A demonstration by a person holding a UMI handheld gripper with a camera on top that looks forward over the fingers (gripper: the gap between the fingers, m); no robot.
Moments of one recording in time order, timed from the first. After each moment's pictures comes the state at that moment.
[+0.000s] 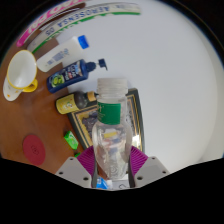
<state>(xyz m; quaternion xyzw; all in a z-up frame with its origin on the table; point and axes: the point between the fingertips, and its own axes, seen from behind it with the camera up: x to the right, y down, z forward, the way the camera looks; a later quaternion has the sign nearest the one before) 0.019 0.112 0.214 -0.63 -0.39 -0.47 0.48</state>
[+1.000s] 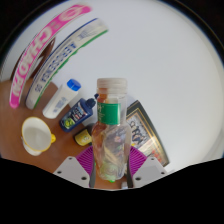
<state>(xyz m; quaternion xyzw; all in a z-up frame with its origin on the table) -0.079 0.087 0.222 -0.72 -0.34 -0.31 0.53</state>
